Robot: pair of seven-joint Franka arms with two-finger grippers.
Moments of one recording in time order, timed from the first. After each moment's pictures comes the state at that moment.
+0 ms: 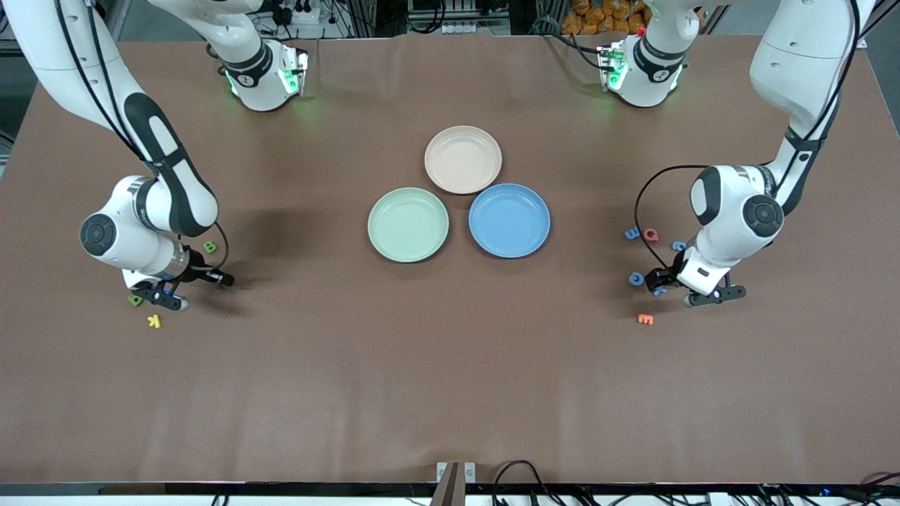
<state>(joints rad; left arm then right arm) 0.04 0.47 -0.10 -2.18 -0.02 2.72 -0.19 -0.07 0.49 -0.03 -2.12 0.13 2.53 0.15</state>
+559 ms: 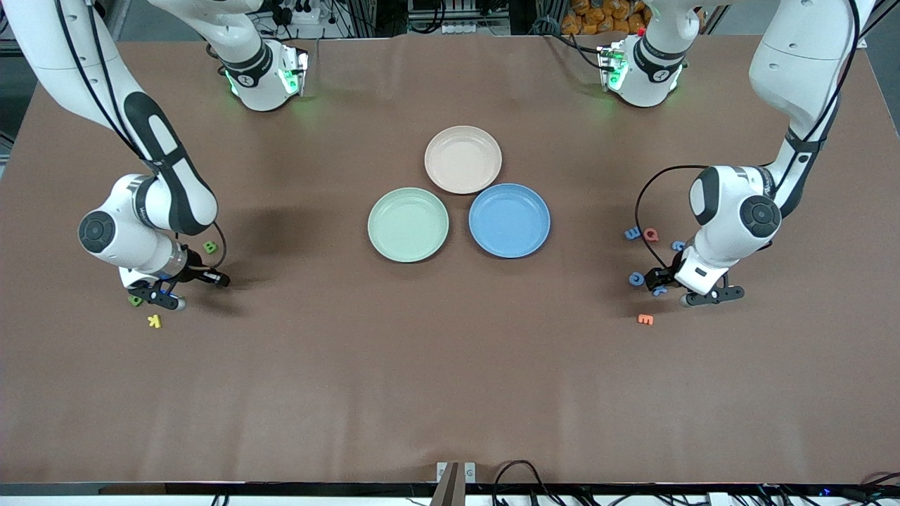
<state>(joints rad) 0.04 0.47 -0.10 -2.17 0.01 2.73 -0.19 -0.07 0.48 -0.03 -2.13 0.12 2.56 0.15</state>
